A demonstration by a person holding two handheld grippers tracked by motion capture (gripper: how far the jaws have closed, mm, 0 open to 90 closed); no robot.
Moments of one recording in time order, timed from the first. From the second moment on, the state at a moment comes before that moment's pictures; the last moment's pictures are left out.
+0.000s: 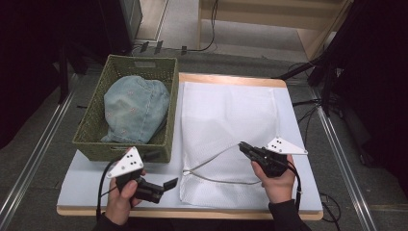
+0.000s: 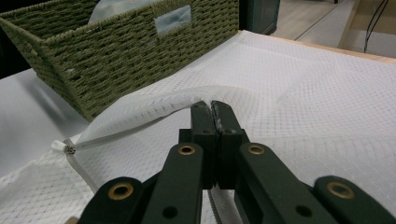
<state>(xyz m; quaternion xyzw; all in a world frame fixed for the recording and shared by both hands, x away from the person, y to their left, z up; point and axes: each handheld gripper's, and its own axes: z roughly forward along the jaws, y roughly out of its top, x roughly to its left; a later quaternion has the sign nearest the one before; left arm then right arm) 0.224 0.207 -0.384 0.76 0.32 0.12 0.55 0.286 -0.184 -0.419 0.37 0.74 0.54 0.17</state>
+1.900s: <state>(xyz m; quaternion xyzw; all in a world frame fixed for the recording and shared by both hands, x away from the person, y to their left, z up) 0.459 0.305 -0.414 0.74 0.61 0.14 0.25 0.287 -0.184 -0.422 0.36 0.74 0.54 0.16</state>
